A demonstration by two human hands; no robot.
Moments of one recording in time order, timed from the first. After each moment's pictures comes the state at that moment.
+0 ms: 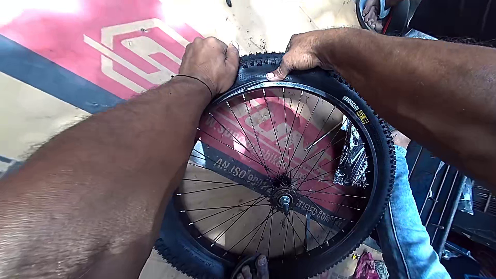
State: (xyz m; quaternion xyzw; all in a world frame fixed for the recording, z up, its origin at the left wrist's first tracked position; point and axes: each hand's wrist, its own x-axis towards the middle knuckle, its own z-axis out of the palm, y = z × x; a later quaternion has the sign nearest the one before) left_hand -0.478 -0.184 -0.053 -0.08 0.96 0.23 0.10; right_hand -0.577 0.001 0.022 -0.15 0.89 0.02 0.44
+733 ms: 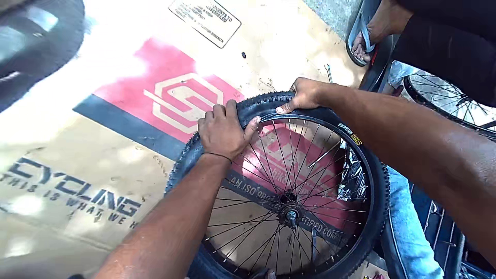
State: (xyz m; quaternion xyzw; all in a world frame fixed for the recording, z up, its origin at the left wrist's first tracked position) left_hand -0.398 -0.165 -0.047 -0.14 0.98 0.14 0.02; right_hand -0.583 0.021 0.016 -0.23 0.88 -0.04 0.42
